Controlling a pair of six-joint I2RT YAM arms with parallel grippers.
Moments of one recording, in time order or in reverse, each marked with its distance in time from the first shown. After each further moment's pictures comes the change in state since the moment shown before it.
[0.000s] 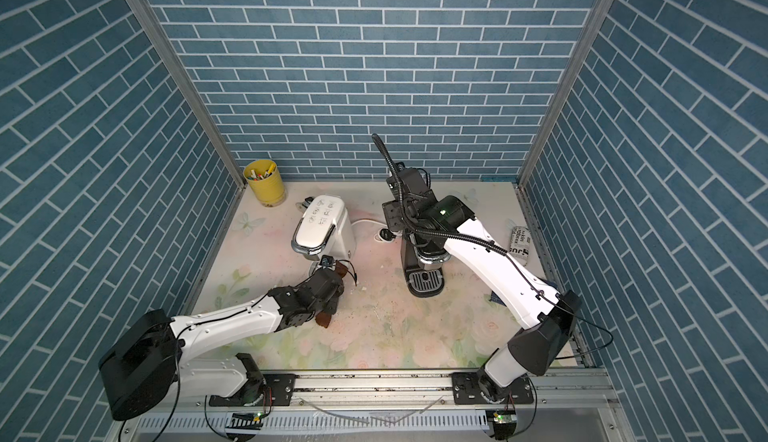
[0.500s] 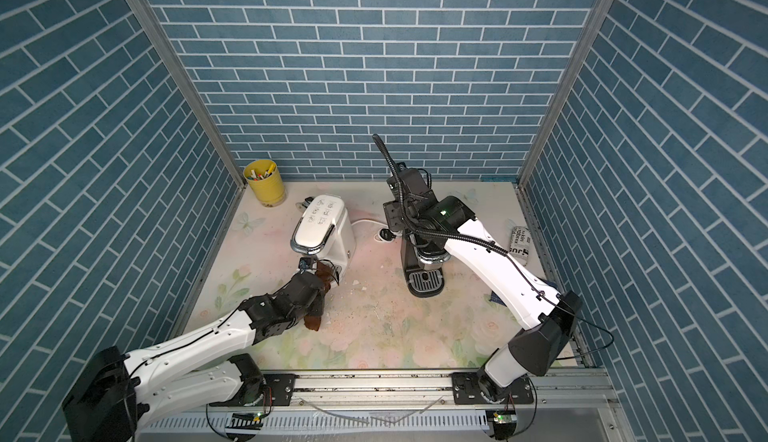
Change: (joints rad) left arm 0.060 -0.270 -0.088 -0.094 0.014 -0.089; right arm 0.000 -0.002 -0.001 -0.001 0.006 0.006
